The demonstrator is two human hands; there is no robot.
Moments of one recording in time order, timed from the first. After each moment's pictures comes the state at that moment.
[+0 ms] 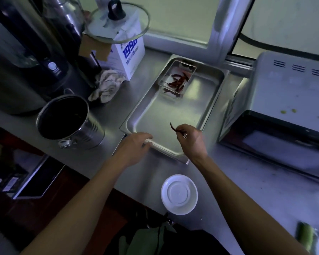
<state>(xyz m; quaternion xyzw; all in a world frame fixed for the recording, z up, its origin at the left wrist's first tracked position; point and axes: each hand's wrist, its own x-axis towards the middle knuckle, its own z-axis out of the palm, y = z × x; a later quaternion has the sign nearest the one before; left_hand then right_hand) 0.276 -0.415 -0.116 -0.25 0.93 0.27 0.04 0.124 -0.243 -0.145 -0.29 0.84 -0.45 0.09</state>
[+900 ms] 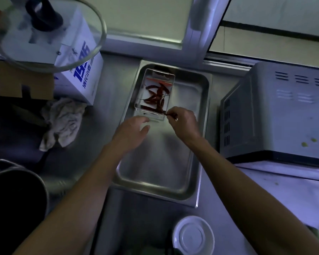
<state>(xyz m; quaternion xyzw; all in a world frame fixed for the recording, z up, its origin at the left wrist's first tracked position) 0.064 -0.547 -0.147 -0.13 0.93 0.32 0.08 -0.039 -0.362 -0.157 -0.22 0.89 -0.38 0.08</state>
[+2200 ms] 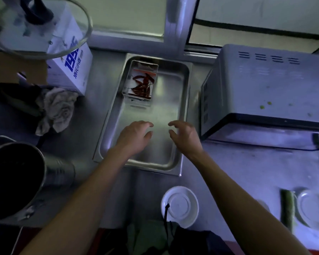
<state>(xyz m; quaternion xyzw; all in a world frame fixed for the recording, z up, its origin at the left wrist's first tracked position) 0.130 -0.457 -0.132 -0.06 0.95 0.27 0.11 0.071 -0.258 -0.139 -0.21 0.91 -0.34 0.08</state>
